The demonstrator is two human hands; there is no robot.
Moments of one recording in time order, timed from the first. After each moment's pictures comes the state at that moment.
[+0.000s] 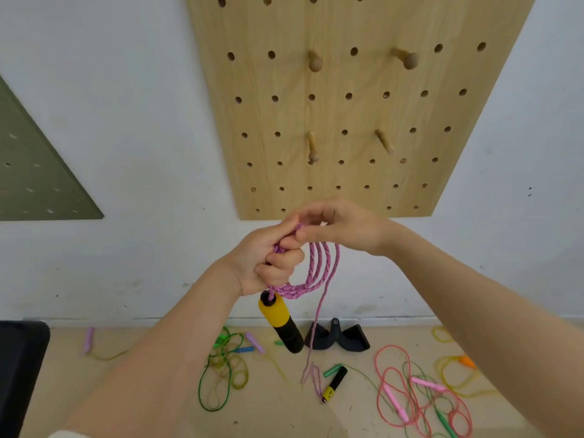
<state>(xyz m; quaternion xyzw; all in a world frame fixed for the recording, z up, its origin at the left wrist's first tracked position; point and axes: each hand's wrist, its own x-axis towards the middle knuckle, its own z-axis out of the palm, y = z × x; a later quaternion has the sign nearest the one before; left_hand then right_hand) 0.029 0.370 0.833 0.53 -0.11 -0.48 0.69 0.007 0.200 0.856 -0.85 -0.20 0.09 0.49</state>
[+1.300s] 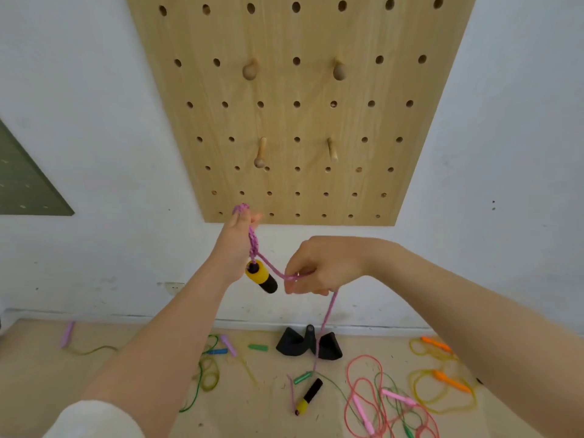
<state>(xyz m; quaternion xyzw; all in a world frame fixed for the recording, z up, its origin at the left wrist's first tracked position) 0.032 0.271 0.784 0.72 -0.05 -0.08 0.69 -0.037 0.099 0.862 -0.91 -0.26 0.25 0.19</state>
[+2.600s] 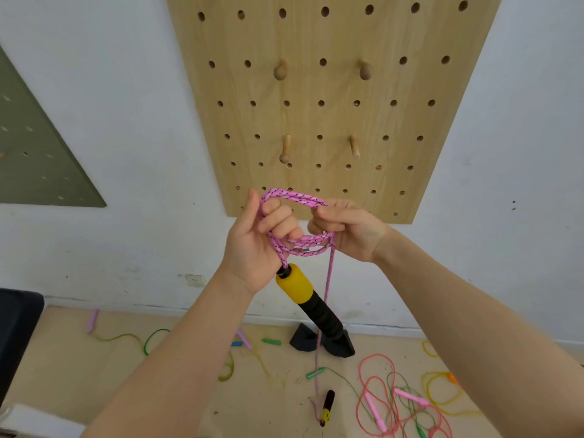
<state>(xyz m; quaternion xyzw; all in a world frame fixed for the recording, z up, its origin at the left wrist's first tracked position) -0.032 0.280 0.840 0.24 -0.19 -0.25 0.92 -0.021 0.111 0.840 -0.58 -0.19 0.19 0.77</state>
